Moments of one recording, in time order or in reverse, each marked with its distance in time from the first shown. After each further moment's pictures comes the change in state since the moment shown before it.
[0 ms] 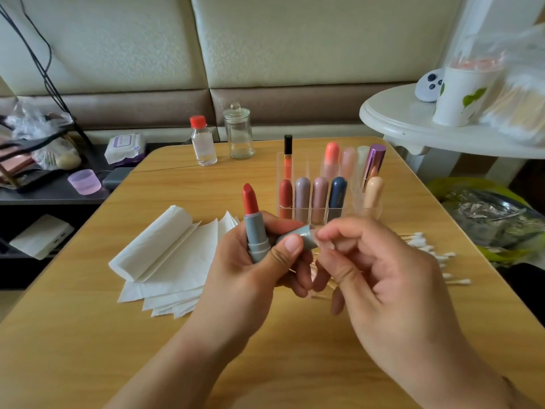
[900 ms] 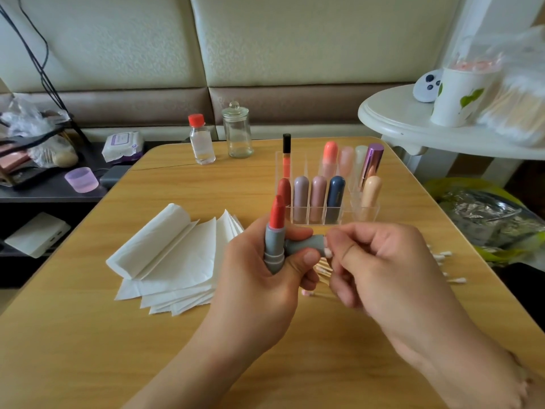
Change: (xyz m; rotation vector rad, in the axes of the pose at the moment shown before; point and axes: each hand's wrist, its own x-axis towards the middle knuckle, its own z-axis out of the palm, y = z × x) left_hand -0.004 -0.001 0.011 0.452 0.094 0.167; right_hand 0.019 -0.021 -0.003 0.171 -0.018 0.626
